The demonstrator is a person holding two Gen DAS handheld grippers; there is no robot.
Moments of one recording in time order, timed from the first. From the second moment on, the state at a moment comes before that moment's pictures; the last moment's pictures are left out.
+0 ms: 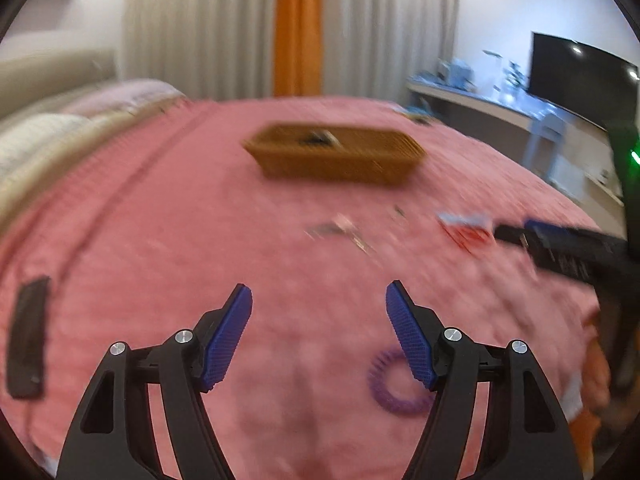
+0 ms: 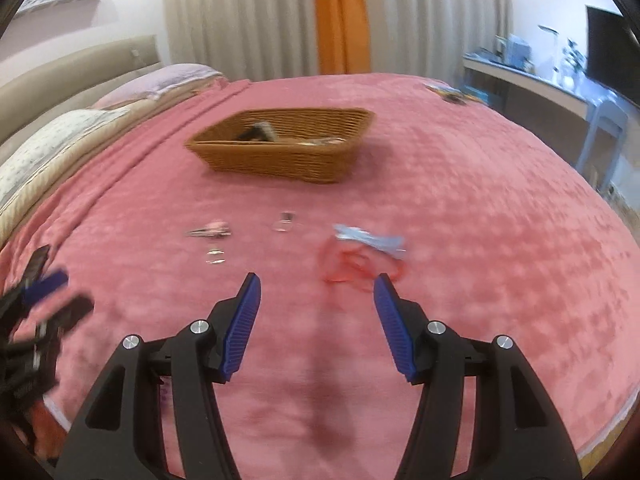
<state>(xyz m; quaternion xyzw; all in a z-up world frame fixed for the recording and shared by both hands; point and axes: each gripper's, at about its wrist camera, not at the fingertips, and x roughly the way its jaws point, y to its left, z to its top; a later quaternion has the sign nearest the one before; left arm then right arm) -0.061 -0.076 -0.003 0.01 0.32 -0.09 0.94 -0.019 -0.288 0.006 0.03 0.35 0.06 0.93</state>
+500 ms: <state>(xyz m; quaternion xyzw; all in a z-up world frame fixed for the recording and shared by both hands) -0.047 -0.094 -0.048 0.00 0.40 -0.13 0.91 0.076 -0.337 -0.024 0.01 0.42 0.07 0.90</state>
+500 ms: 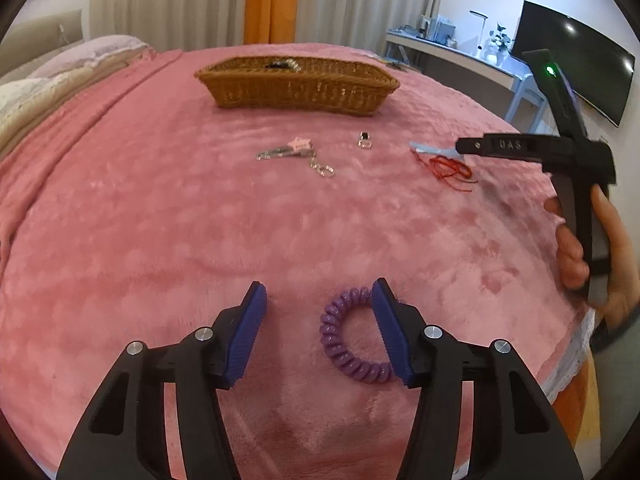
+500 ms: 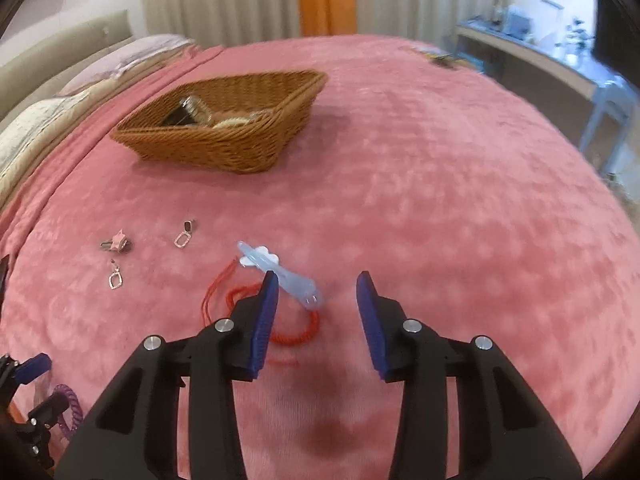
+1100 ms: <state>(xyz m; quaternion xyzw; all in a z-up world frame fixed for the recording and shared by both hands) -0.053 -0.091 -0.053 0.00 0.42 -0.13 0.90 0.086 -0.316 -0.034 -0.03 0.43 0.09 0.90</state>
